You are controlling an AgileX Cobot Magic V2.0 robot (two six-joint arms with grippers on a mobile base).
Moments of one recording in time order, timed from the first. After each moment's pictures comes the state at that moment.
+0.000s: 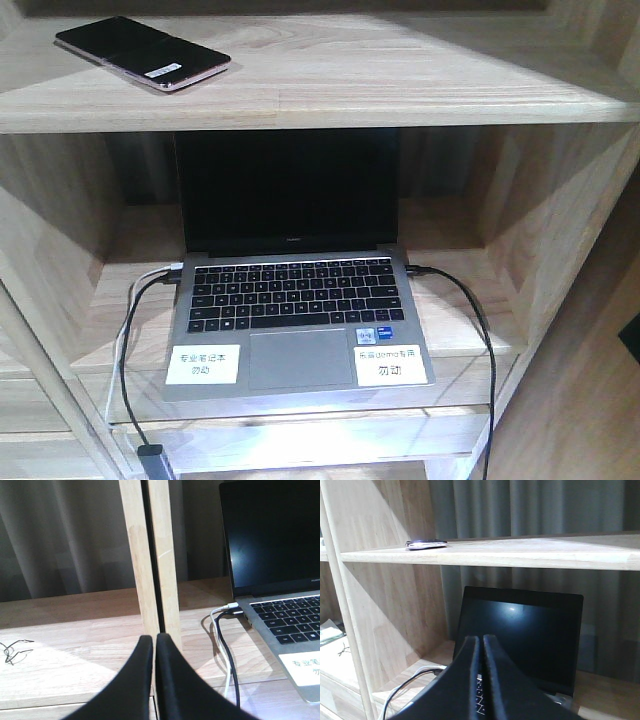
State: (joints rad) left arm 0.04 -0.01 0.03 -0.03 0.18 0.15; right arm 0.48 0.24 -0.36 0.58 0.17 -0.48
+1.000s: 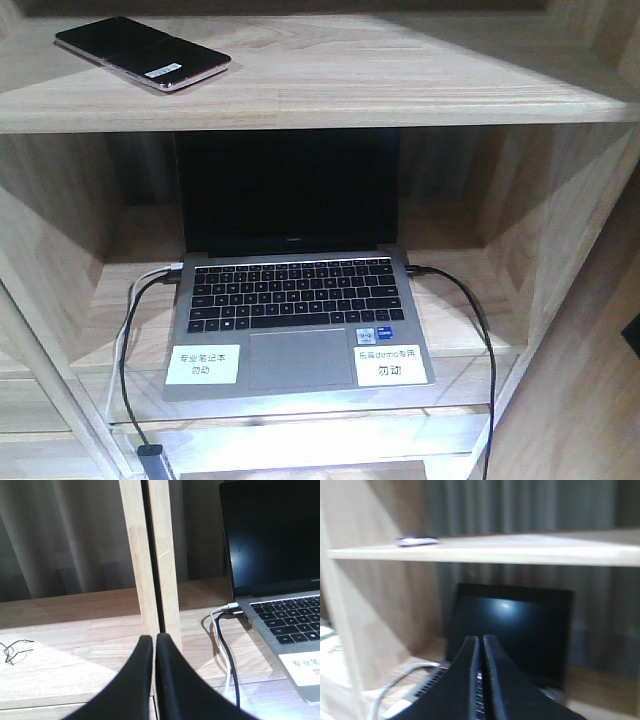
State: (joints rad) left arm 0.04 -0.01 0.03 -0.03 0.18 0.15; right arm 0.48 0.24 -0.36 0.31 0.17 -0.21
